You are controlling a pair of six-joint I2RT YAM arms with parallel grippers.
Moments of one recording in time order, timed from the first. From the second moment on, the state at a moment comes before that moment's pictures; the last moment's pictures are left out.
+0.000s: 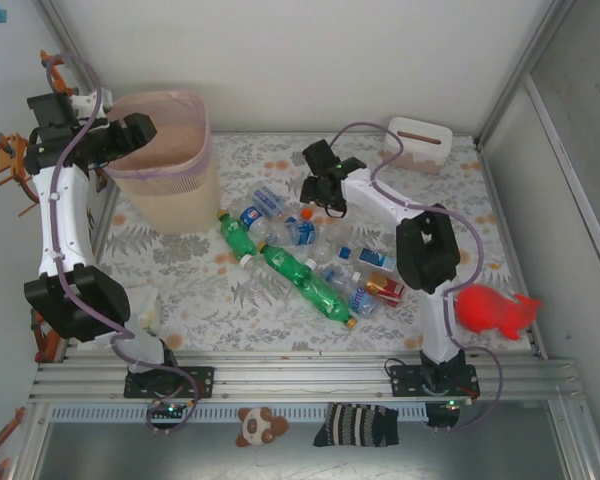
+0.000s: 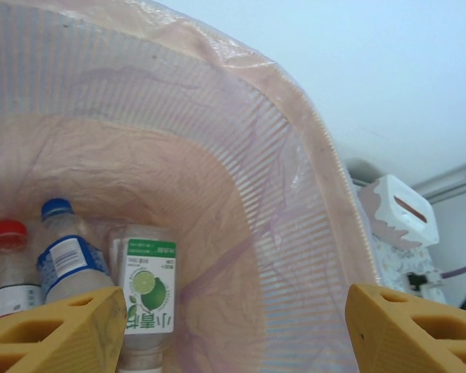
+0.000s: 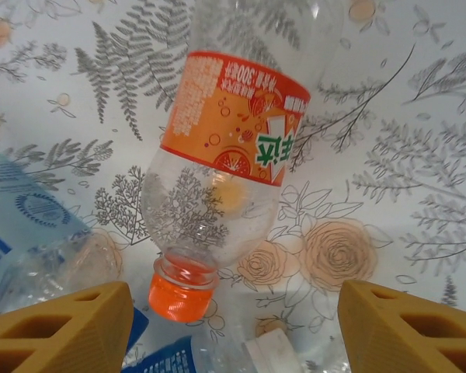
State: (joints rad) left arm 0.23 1.63 1.78 -0.79 0.65 -0.22; right arm 0.59 2.14 1.81 -0.77 0.12 0.72
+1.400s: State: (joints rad) left arm 0.22 1.59 1.70 -0.68 0.76 -0.28; right arm 0.61 2.29 1.79 -0.62 0.15 0.92
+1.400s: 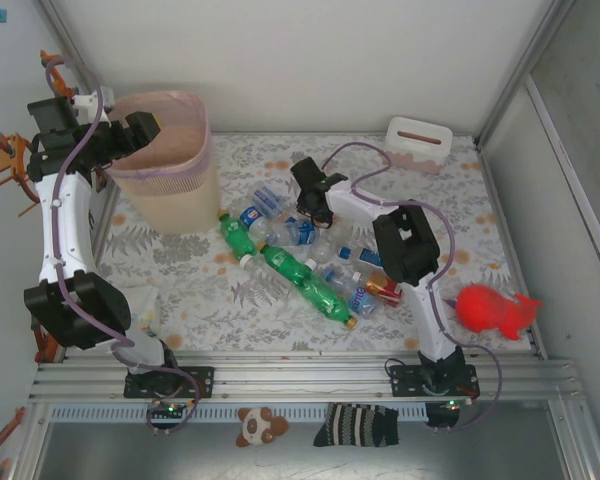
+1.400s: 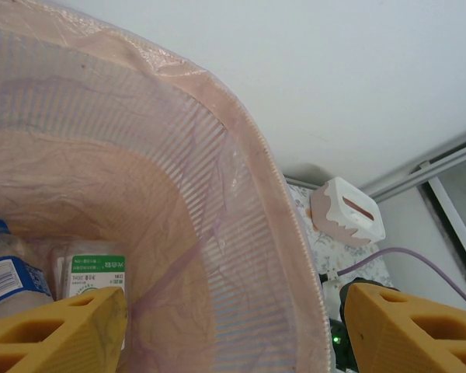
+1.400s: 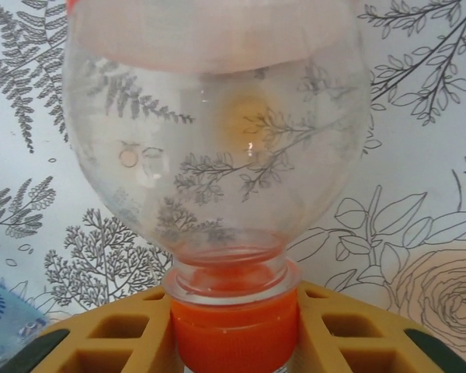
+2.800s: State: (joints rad) left arm -0.35 1.37 1.62 -0.37 0.65 -0.41; right arm 0.61 1.32 1.25 -0.26 -0.21 0.28
